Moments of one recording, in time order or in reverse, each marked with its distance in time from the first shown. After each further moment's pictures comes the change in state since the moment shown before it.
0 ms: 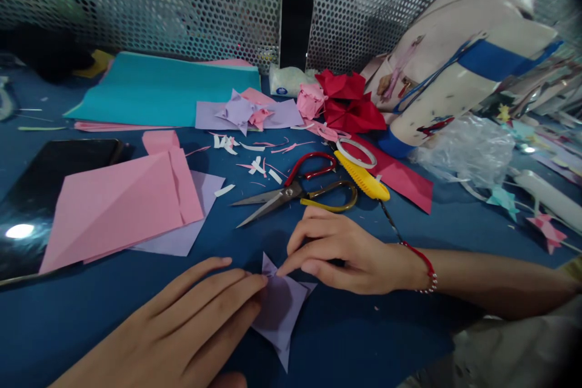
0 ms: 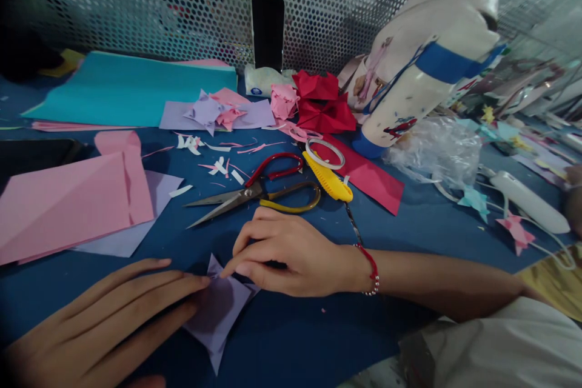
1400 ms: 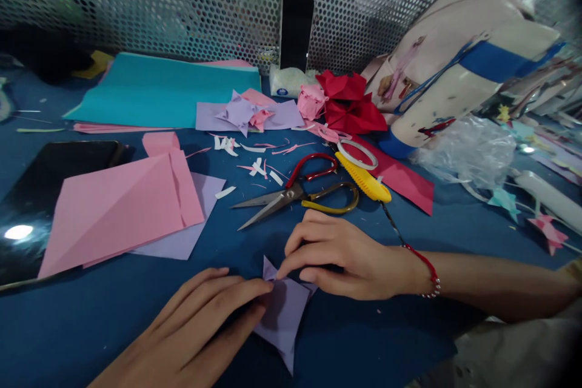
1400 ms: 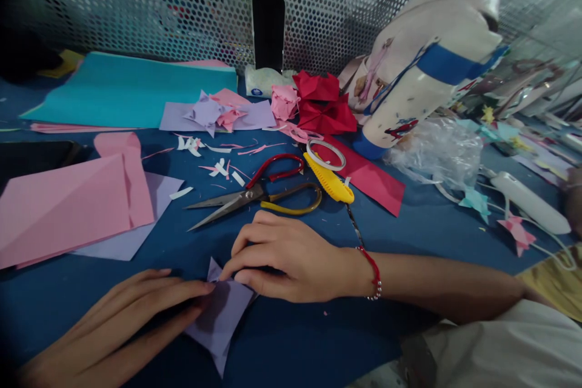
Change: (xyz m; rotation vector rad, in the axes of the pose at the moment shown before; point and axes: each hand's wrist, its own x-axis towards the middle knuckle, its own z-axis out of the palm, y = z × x) left_hand -0.005 0.005 0.006 -0.032 -0.004 -0.066; right_hand 0.003 -0.003 -0.001 -0.087 -0.061 -0.011
